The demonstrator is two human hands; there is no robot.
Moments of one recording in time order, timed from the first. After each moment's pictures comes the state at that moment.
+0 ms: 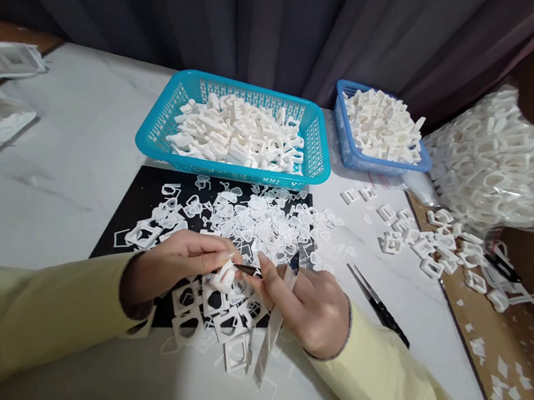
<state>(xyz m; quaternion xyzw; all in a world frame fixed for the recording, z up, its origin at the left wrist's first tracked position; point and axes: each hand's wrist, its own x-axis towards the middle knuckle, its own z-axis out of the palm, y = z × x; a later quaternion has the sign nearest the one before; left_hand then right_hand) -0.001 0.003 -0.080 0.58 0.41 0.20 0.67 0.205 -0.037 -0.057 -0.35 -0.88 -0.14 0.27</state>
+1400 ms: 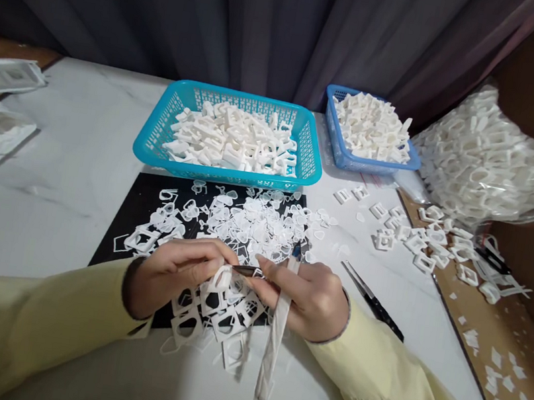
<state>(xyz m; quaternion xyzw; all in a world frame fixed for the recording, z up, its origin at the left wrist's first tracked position) 0.001 -0.006 -0.078 0.69 0.29 0.35 0.57 0.210 -0.035 -0.049 -0.40 -0.86 0.00 0.32</state>
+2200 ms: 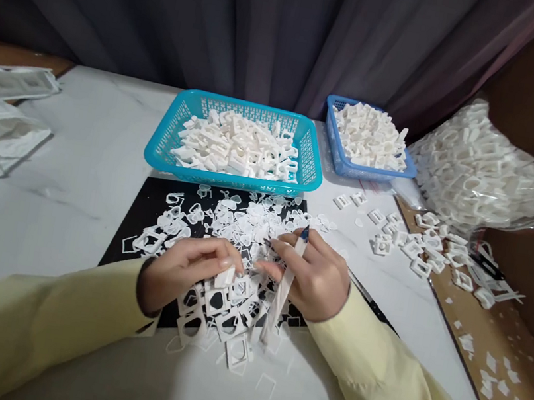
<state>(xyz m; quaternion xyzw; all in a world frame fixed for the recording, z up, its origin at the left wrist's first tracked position) 0.003 -0.007 -0.076 0.60 0.38 0.30 0.64 0.219 -0.017 -0.057 -0.41 -0.87 -0.05 0.26</state>
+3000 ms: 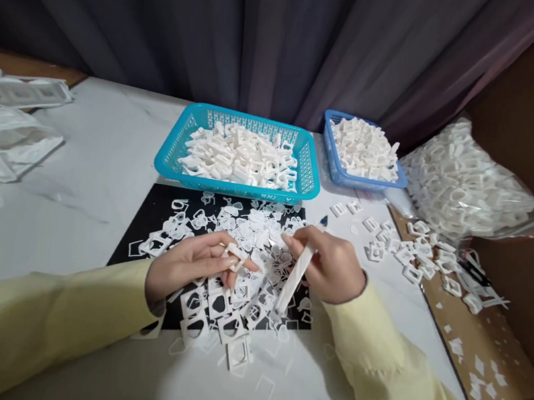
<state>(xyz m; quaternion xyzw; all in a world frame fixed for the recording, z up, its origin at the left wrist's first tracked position) -0.003 -0.002 -0.076 0.49 0.28 0.30 0.77 0.227 -0.003 -0.034 -0.49 -0.84 0.10 0.22</state>
